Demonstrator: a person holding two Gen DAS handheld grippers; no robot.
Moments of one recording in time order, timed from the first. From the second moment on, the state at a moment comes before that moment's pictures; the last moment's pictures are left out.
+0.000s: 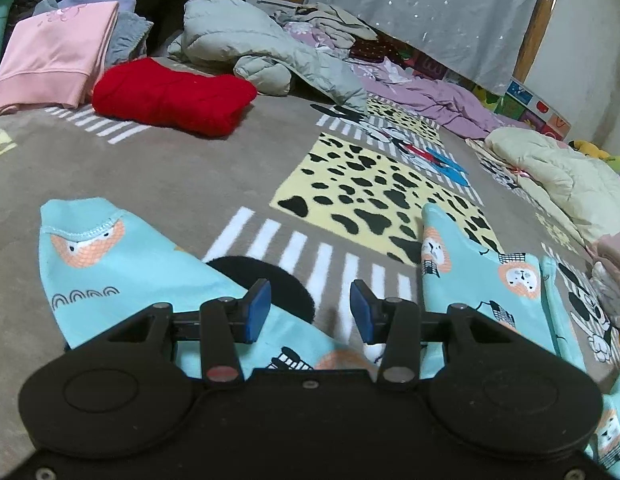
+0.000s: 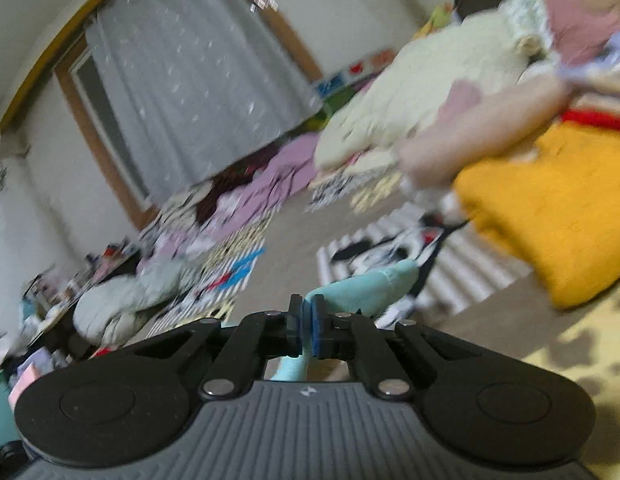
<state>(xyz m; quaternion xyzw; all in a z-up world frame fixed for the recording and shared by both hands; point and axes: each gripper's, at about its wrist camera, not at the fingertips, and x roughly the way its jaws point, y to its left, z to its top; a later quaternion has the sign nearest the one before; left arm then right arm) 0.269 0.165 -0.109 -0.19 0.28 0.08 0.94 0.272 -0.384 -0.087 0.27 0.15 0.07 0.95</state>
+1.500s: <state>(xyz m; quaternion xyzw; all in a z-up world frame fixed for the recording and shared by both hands) 0.268 0.179 -0.098 -0.22 0.27 0.06 0.93 0.207 -0.473 -0.144 0.20 0.27 -0.13 0.93</state>
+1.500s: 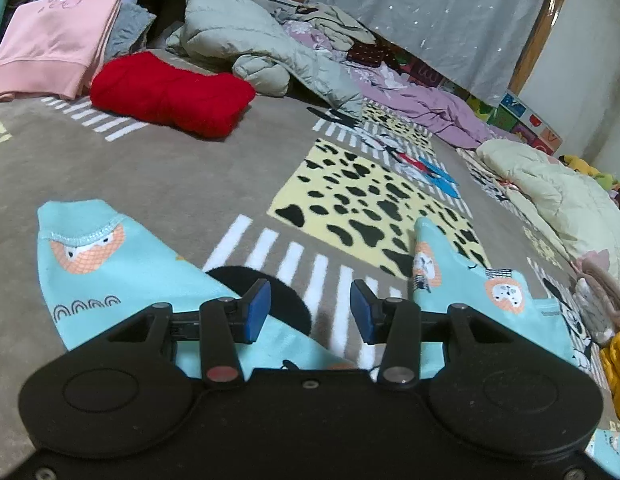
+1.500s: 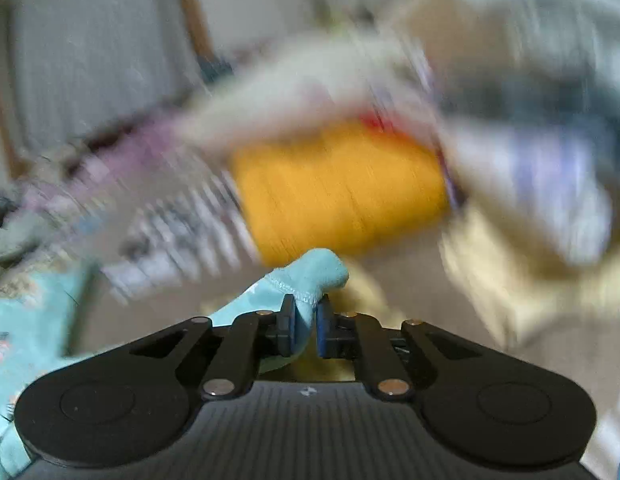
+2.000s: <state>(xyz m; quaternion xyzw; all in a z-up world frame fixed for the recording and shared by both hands) 0.262 0.130 -0.076 -0.15 0.26 -0.04 0.95 0.188 -0.294 -0.094 0.09 0.28 0.16 0.94</state>
